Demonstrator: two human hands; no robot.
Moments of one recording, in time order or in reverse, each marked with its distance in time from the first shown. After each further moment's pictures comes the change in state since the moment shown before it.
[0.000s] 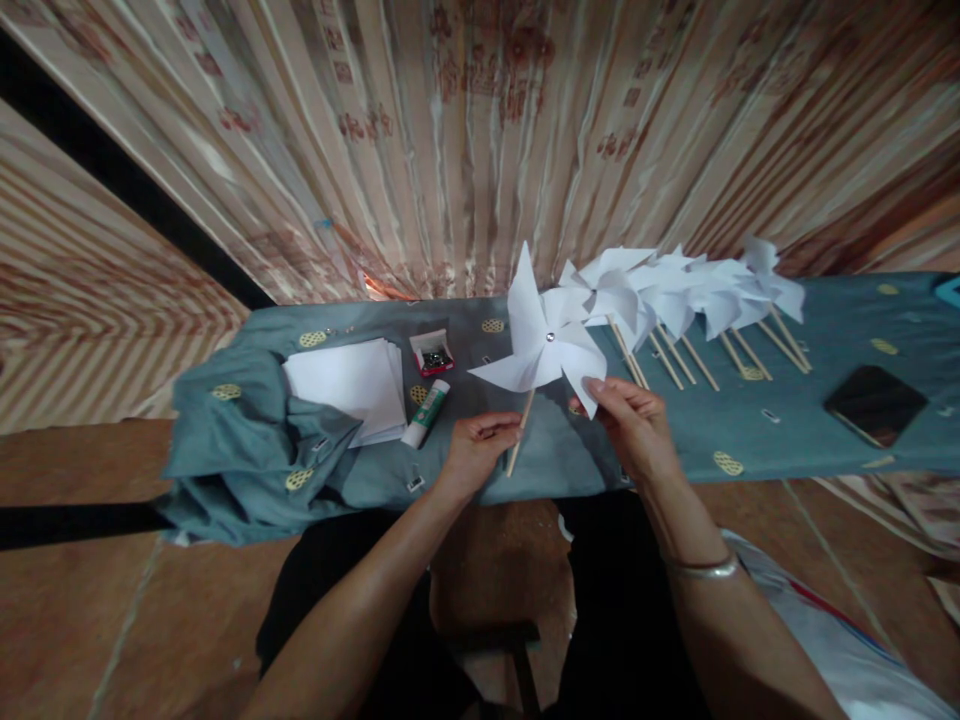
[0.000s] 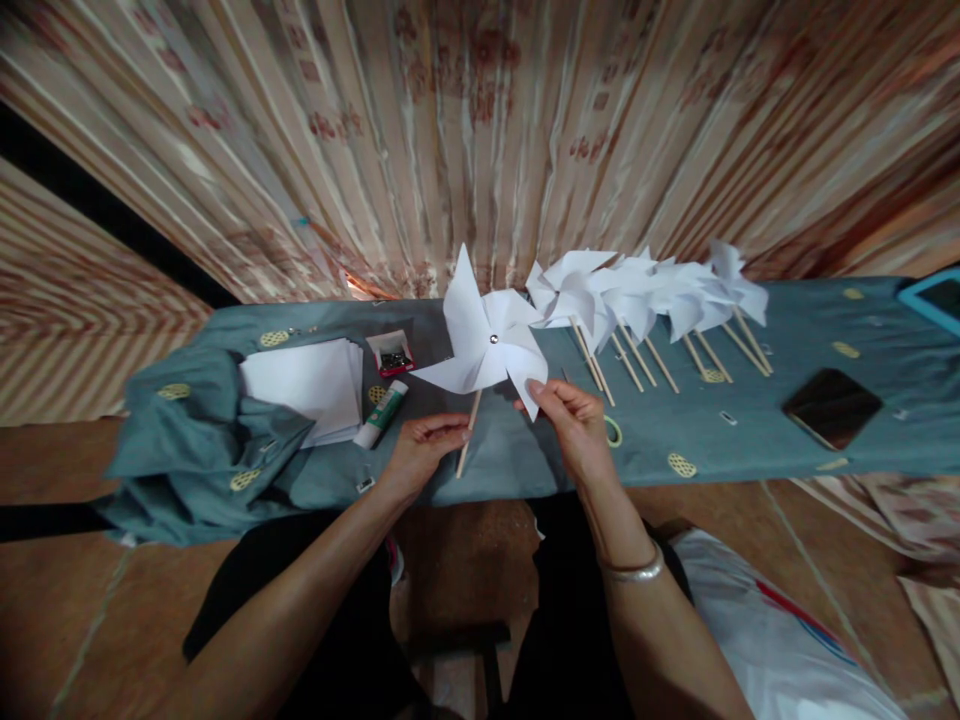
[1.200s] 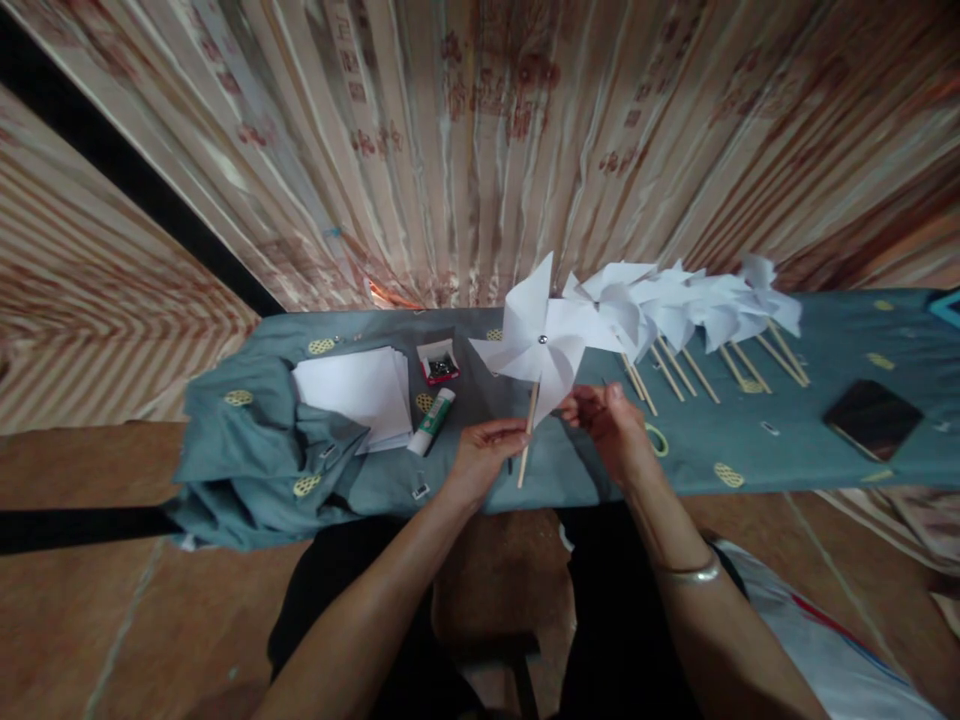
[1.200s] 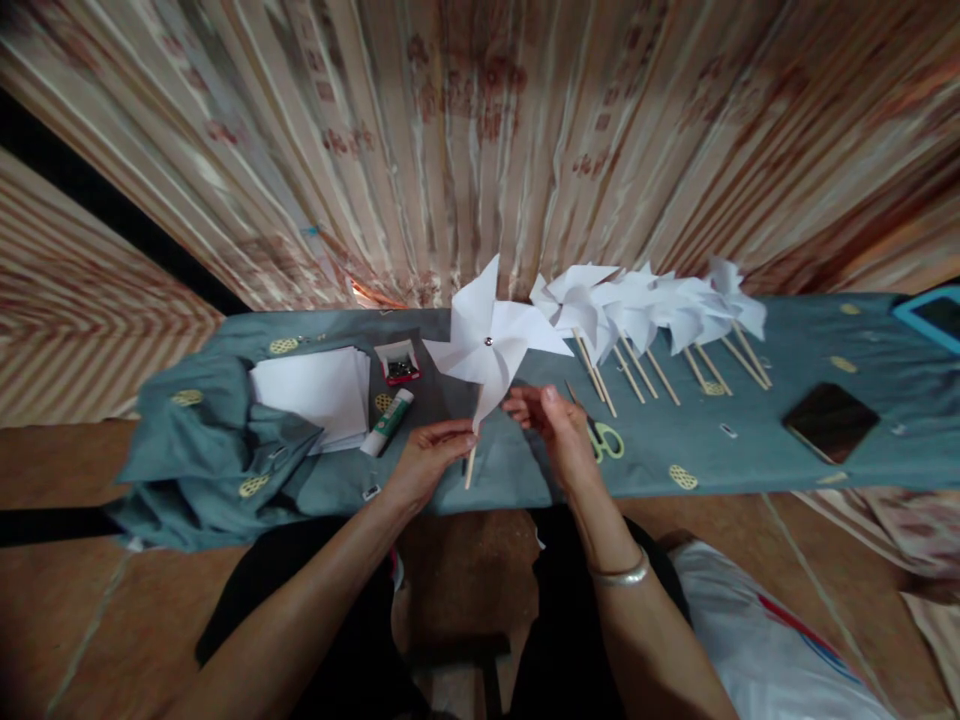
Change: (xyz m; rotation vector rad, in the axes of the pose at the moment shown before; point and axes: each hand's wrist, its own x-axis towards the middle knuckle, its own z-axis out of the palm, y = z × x) left_hand -0.001 0.002 0.003 -0.083 0.002 -0.020; right_hand 0.002 0.002 0.017 0.205 -0.062 0.104
